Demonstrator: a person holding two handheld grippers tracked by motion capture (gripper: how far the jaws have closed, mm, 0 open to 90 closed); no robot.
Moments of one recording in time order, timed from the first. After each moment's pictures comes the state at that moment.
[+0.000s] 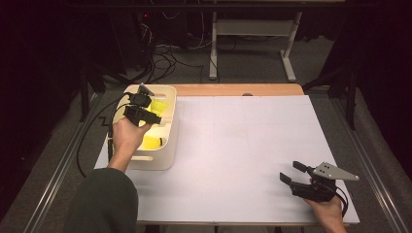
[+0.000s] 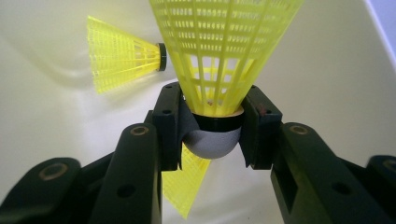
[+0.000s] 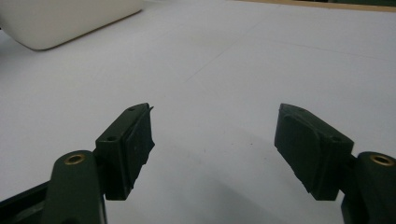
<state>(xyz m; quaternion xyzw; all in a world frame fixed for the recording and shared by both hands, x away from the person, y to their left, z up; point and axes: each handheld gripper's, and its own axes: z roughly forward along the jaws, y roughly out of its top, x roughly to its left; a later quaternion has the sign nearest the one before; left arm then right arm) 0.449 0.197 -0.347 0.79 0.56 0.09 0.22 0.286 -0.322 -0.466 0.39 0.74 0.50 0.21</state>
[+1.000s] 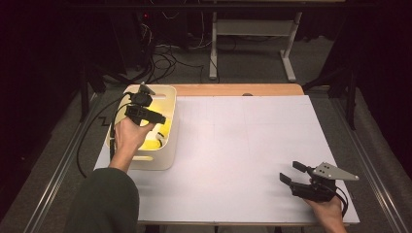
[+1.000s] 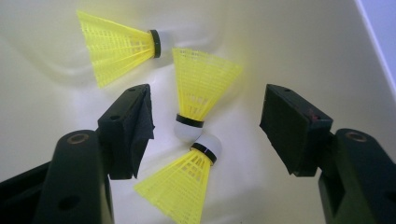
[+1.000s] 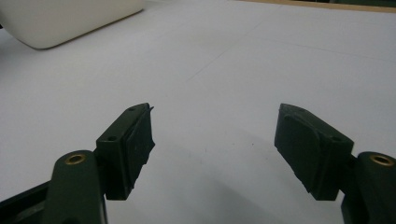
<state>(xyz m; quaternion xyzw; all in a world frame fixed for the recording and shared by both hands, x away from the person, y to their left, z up) 0.449 0.191 -0.343 0.78 0.57 0.09 0.22 0.286 -0.322 -0.466 0.39 0.75 0.50 0.21</state>
